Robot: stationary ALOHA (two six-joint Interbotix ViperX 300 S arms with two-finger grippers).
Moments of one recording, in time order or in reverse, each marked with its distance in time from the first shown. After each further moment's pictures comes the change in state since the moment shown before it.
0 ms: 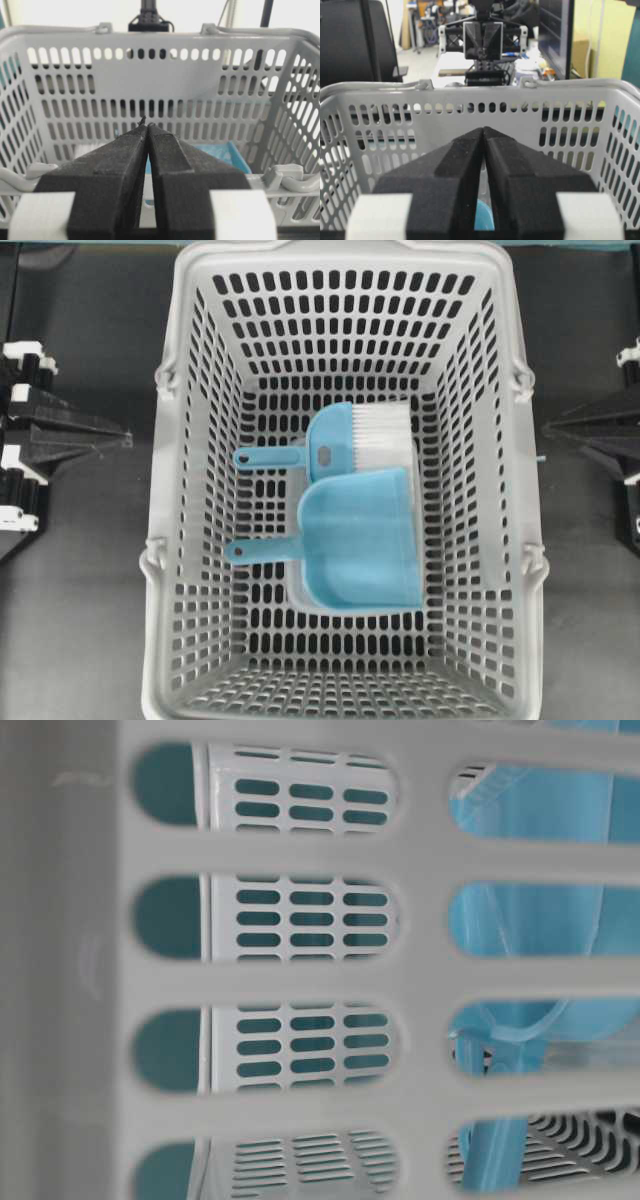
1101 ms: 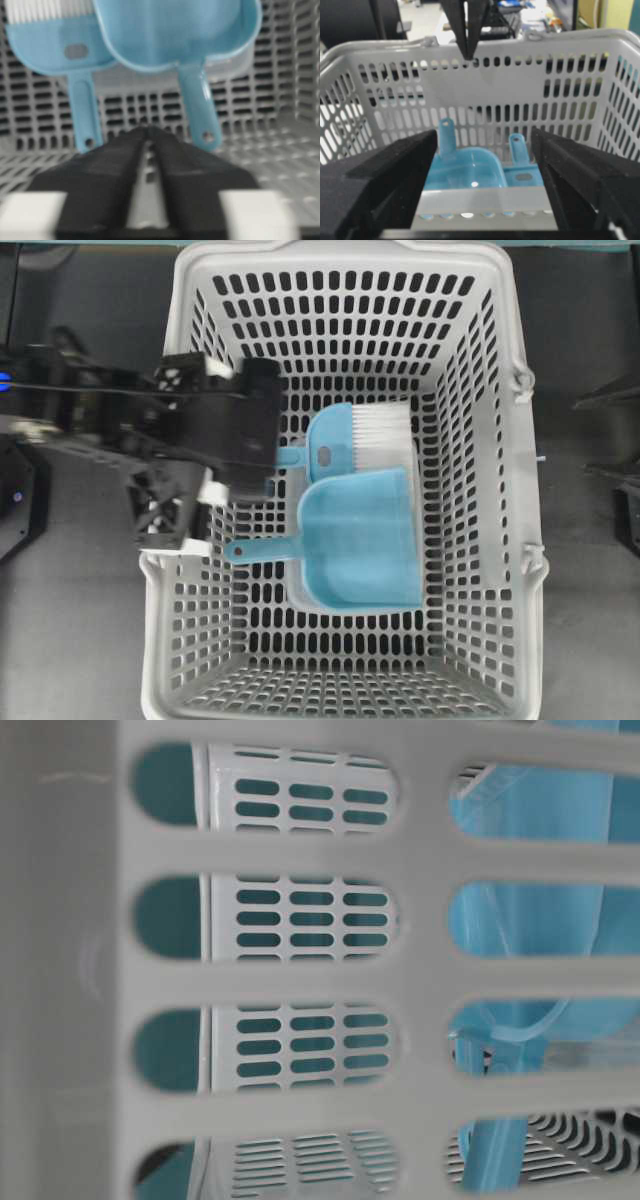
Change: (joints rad) left arm -0.078 0.781 -1.014 0.040 1.390 -0.002; right arm 0.008 -0.187 -0.031 0.005 0.362 0.035
